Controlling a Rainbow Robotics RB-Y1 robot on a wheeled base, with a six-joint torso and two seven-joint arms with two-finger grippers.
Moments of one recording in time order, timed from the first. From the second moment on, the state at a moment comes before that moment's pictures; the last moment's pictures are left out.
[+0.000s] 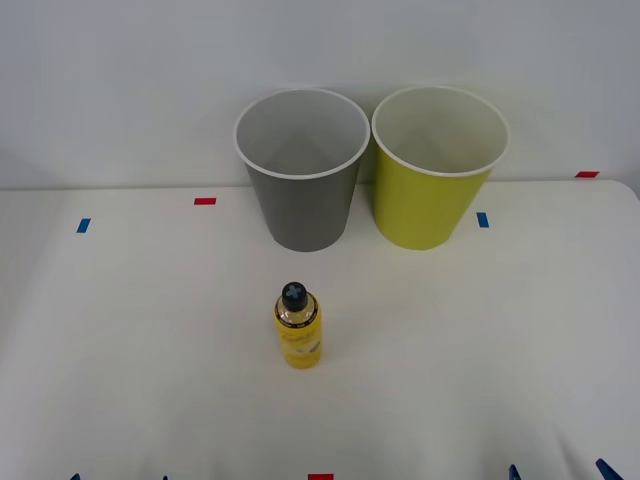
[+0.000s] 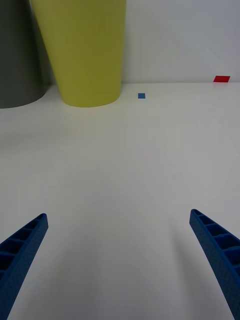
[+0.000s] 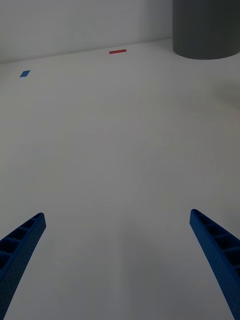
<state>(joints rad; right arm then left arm) 1.03 -0.41 0.25 -1.92 -0.20 -0.60 1.55 1.12 0.15 -0.18 -1.99 -0.21 -0.42 -1.40</state>
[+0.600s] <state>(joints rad) 1.03 -0.41 0.25 -1.92 -0.20 -0.60 1.55 1.12 0.15 -0.18 -1.99 -0.21 -0.42 -1.40</state>
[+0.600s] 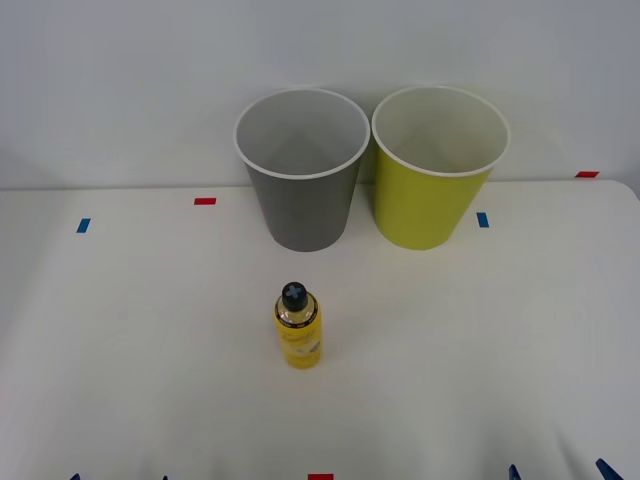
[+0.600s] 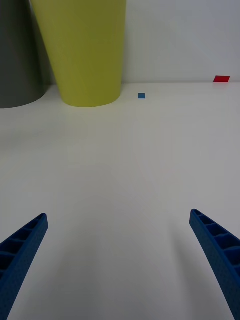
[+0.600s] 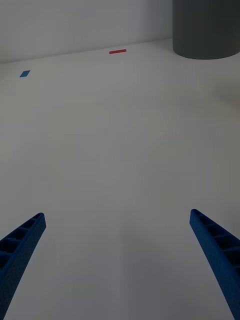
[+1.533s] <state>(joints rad) 1.03 -0.41 0.25 -1.92 -0.20 -0.60 1.55 1.12 0.15 -0.18 -1.99 -0.21 -0.42 -1.40</state>
